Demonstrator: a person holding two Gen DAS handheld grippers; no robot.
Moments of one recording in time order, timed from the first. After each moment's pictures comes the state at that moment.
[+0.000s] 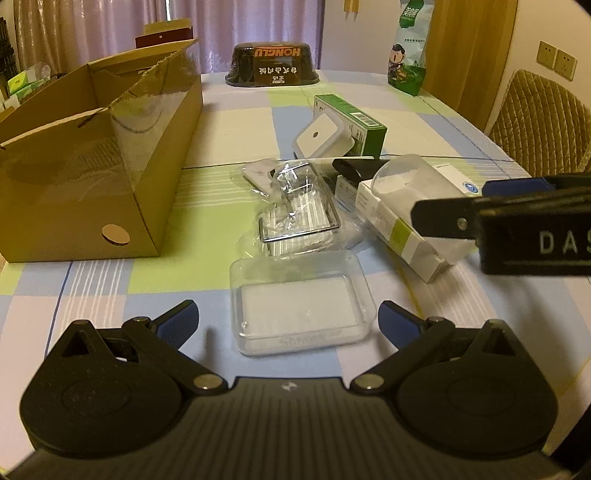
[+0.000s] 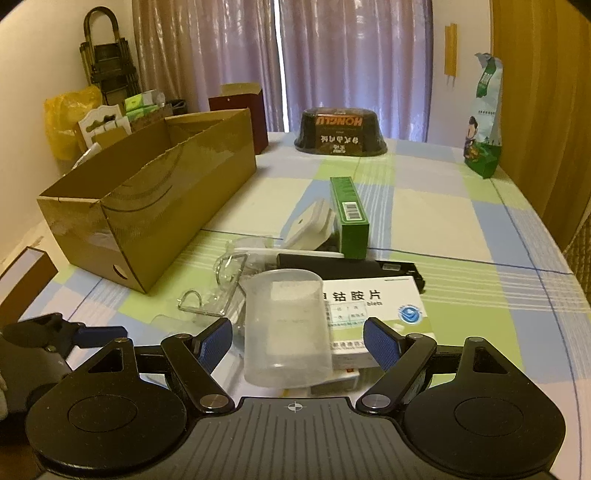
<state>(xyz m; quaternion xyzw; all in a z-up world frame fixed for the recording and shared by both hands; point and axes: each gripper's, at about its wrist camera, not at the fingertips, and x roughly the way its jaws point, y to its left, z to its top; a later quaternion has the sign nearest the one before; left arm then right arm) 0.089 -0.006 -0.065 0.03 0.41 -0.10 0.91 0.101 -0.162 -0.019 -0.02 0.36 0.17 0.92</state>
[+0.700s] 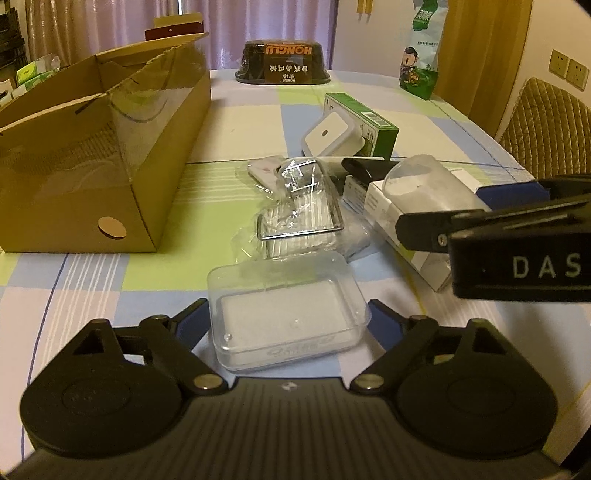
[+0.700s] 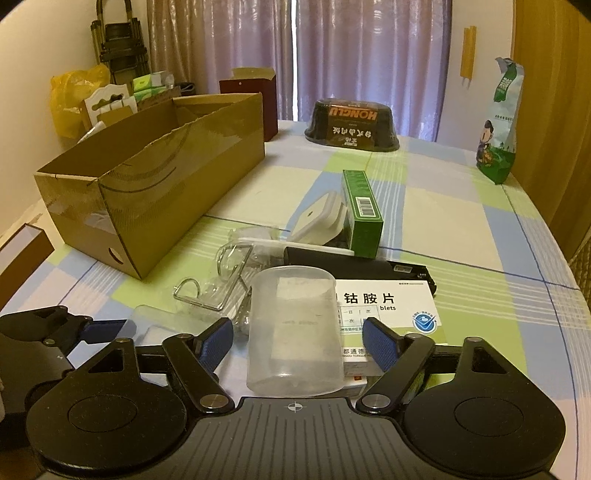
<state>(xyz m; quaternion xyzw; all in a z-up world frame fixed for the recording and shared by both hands) 0.093 -0.006 -0.071 0.01 0.41 -0.08 0.91 0.111 -0.150 -0.030 -0.06 0.36 0.18 0.91</state>
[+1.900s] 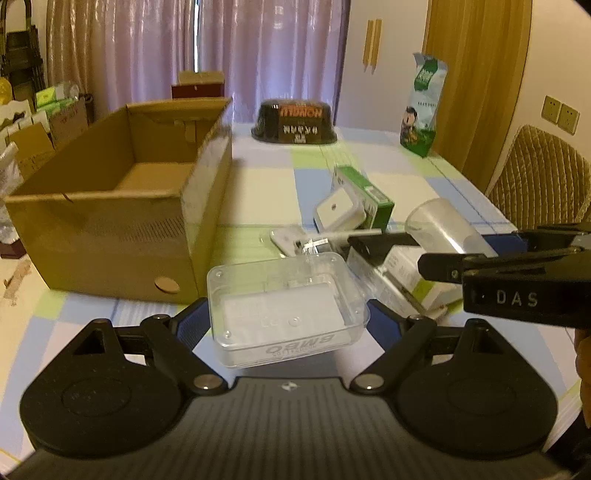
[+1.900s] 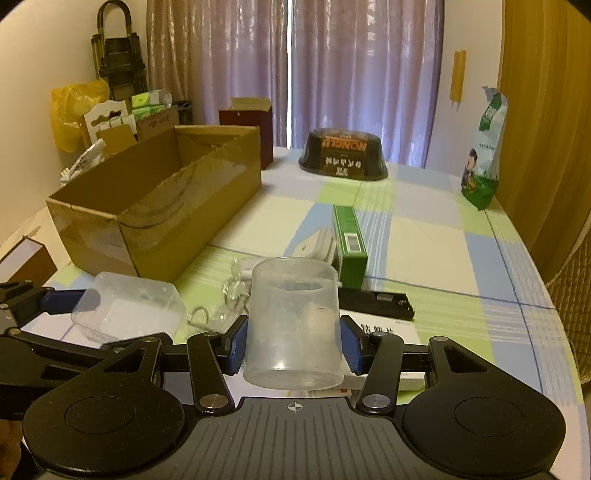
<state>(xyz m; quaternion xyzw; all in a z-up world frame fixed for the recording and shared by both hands) 0.066 0.020 0.002 0.00 0.34 -0.07 0.94 0.090 -0.150 0.014 -0.06 0.33 0.17 0.92</state>
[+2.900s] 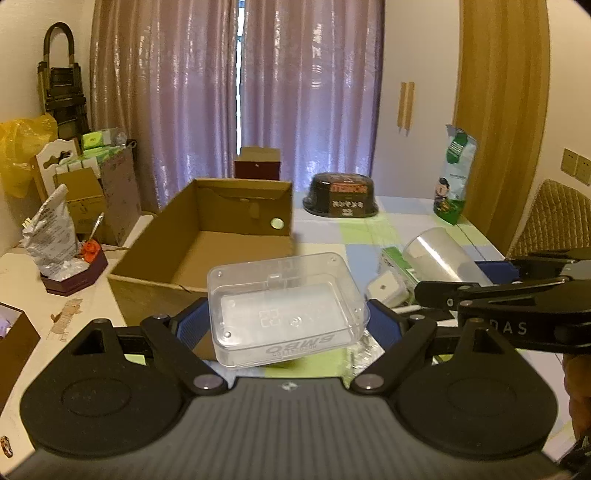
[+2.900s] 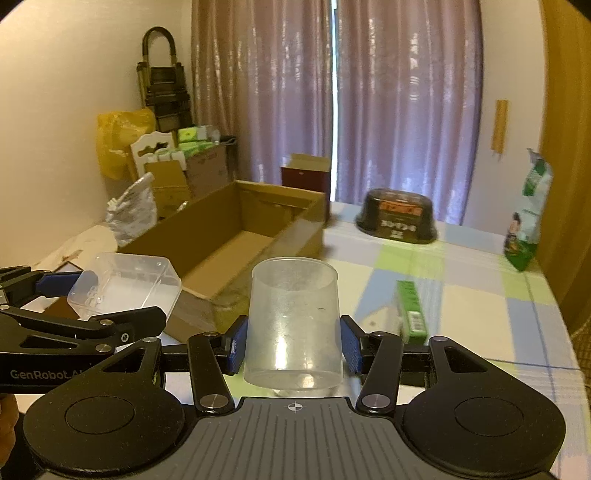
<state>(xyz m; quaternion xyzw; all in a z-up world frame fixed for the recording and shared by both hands) 0.042 0.084 0.089 -0.01 0.27 -0.02 0.96 0.085 -0.085 0.079 -0.05 0.29 0.24 0.93</state>
